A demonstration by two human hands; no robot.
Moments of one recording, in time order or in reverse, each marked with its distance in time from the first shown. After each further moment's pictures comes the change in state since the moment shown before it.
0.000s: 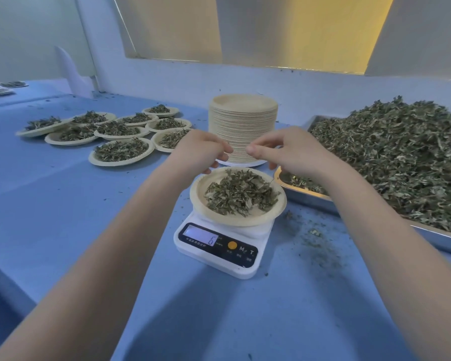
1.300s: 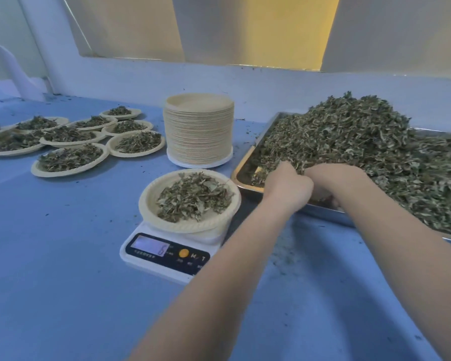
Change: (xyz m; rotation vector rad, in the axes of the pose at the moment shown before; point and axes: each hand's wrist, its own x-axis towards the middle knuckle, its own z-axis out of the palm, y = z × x) left_hand -0.020 0.054 0.187 -0.005 -0.265 0.008; right_hand -0.030 0.085 -0.059 -0.984 -0.433 0.641
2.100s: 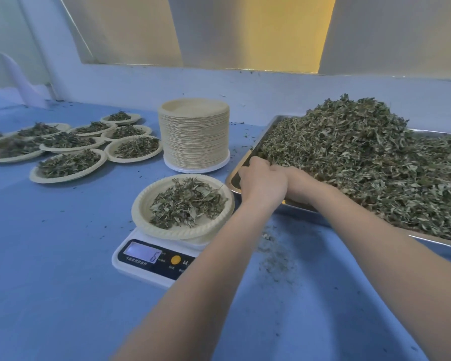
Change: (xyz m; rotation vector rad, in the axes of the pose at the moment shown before) left_hand 0.006 0.000 -0.012 -0.085 0.237 -0.093; right_hand 0.065 -0.010 0.032 0.442 0.239 -0.294
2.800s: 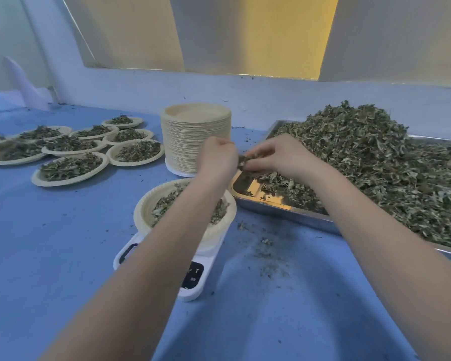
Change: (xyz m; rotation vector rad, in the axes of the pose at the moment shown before) left_hand 0.034 0.002 -0.063 -0.222 0.186 0.024; right_hand -0.034 -0.050 -0.055 0.676 0.168 -0.266
